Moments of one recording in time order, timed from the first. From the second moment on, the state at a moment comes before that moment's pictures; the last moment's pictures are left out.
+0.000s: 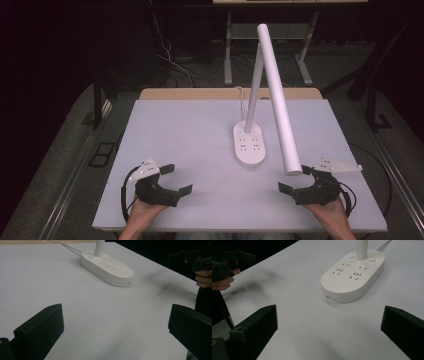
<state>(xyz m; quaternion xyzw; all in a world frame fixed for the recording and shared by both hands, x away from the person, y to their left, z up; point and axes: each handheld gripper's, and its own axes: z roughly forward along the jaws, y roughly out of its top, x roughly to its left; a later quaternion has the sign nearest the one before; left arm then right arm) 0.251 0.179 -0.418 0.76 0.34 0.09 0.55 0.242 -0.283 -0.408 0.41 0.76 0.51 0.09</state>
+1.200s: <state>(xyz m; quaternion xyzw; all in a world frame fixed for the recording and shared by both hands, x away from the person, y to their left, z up) 0.252 0.174 -0.408 0.79 0.33 0.10 0.51 0.240 -0.288 -0.411 0.41 0.77 0.49 0.09</state>
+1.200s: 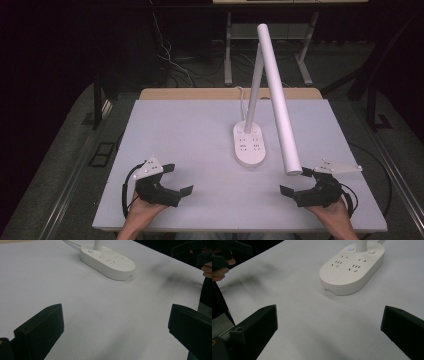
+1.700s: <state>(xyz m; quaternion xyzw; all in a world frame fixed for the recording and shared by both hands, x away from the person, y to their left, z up) 0.262 0.165 -0.392 0.80 0.32 0.10 0.50 0.238 -0.290 -0.411 0.41 0.77 0.48 0.09</state>
